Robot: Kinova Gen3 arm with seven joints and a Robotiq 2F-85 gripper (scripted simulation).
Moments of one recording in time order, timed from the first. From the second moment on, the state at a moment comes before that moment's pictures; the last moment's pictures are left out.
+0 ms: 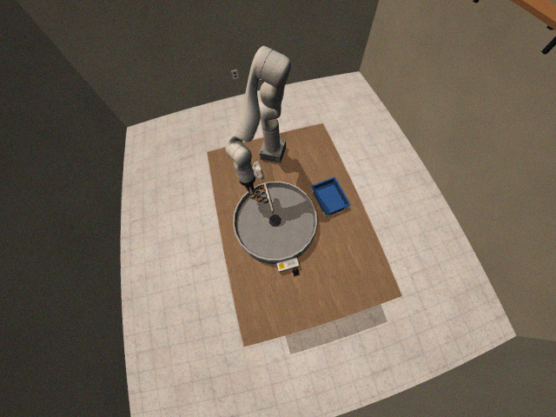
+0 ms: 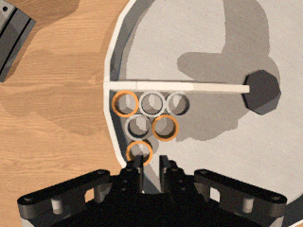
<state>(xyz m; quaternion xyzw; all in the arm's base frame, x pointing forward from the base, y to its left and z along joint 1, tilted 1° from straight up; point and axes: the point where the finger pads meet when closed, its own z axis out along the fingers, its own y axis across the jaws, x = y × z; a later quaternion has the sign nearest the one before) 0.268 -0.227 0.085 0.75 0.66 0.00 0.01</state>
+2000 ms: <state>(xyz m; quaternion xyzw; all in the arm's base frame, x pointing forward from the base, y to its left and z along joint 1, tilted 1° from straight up) 0.271 -0.228 0.079 0.75 0.66 0.00 0.01</state>
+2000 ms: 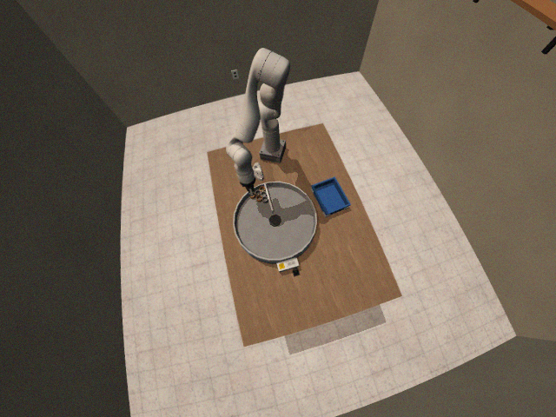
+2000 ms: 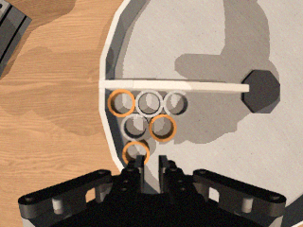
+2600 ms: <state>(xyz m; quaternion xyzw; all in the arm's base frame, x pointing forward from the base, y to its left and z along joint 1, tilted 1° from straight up) 0.271 -0.228 0.062 0.75 0.66 0.00 0.01</state>
